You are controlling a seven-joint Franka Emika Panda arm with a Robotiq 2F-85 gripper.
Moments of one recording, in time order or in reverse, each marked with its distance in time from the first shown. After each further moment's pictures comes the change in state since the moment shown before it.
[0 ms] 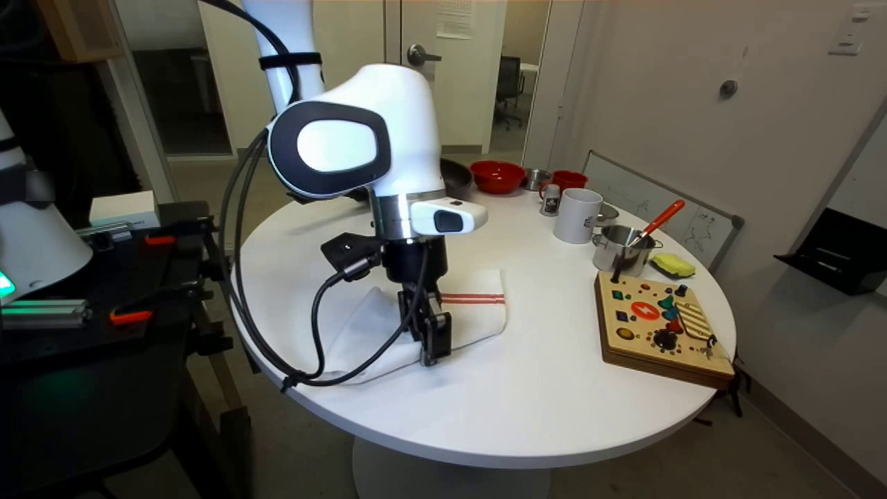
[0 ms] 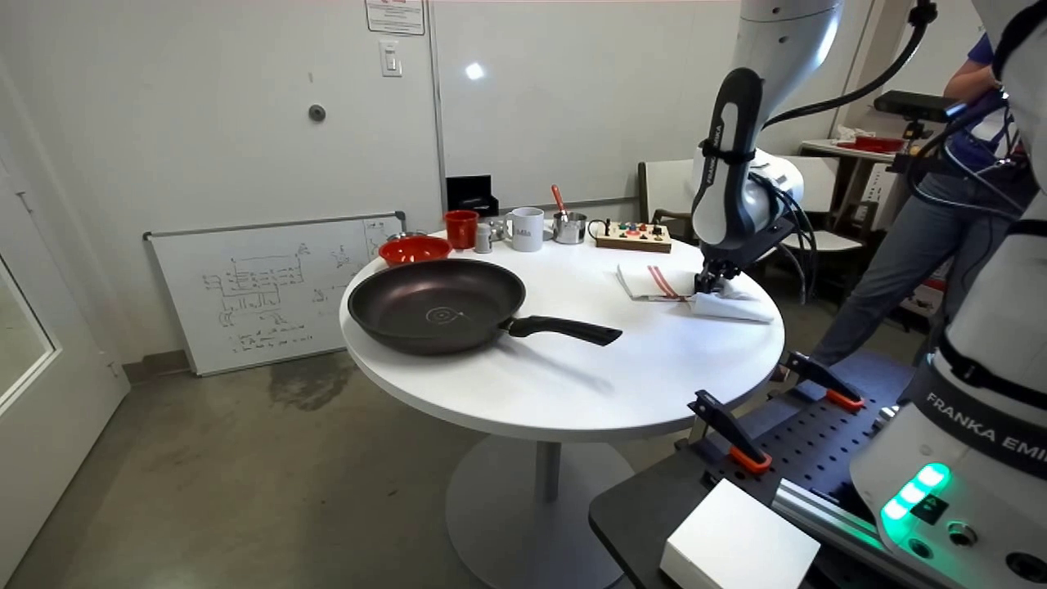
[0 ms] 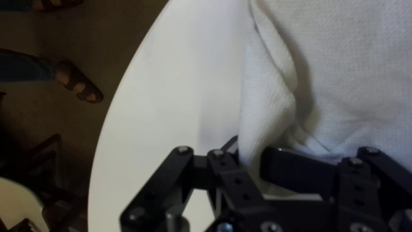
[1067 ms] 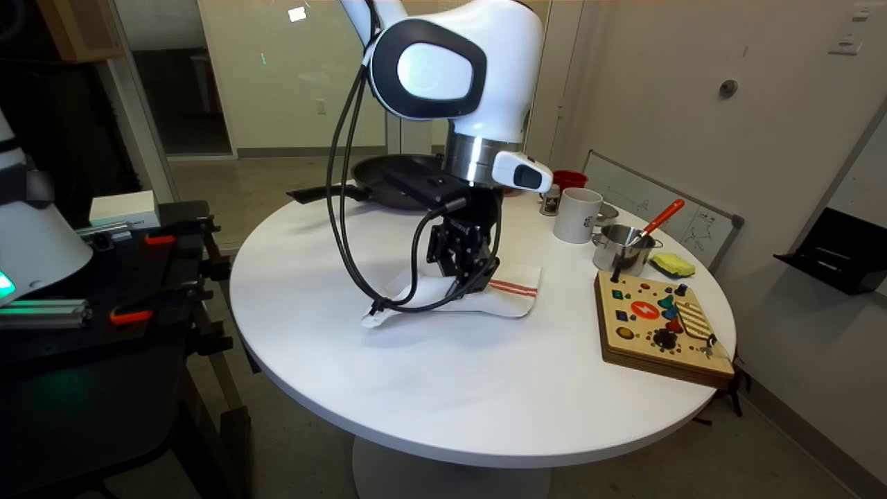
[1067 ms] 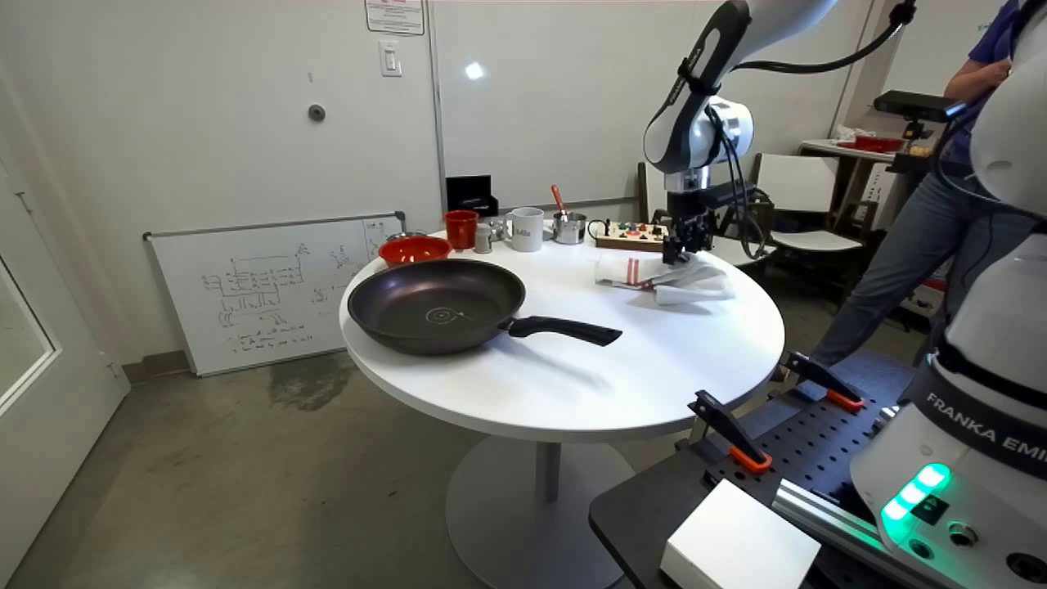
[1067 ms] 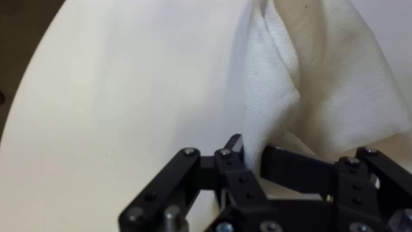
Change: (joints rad) arm -0.328 -0.116 0.424 0.275 0.179 -0.590 -0.351
